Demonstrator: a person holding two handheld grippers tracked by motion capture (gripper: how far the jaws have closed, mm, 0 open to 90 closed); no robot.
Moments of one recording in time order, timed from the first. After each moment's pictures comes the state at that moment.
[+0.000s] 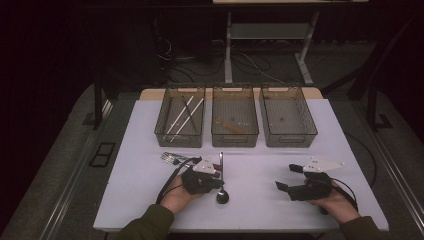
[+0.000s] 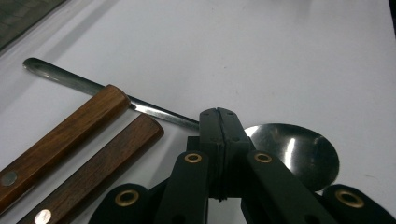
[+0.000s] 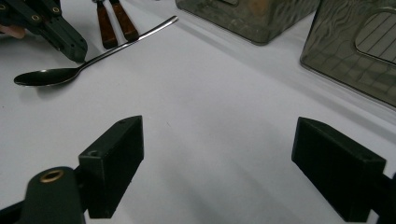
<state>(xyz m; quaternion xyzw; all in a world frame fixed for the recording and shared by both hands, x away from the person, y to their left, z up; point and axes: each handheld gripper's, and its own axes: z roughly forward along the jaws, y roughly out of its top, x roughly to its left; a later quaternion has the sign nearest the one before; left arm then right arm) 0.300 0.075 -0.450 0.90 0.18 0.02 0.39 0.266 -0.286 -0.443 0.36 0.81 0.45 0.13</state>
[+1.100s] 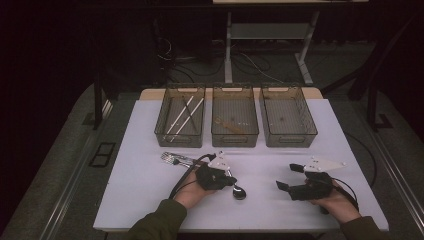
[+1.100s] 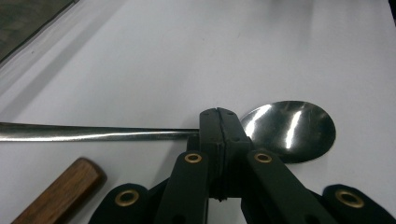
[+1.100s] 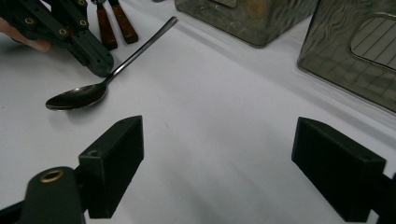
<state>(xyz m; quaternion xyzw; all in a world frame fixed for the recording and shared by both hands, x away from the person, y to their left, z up) 0.314 0.036 -0.453 0.90 0.16 0.01 0.40 0.266 -0.287 -0.442 0.36 0.81 0.45 0.13</state>
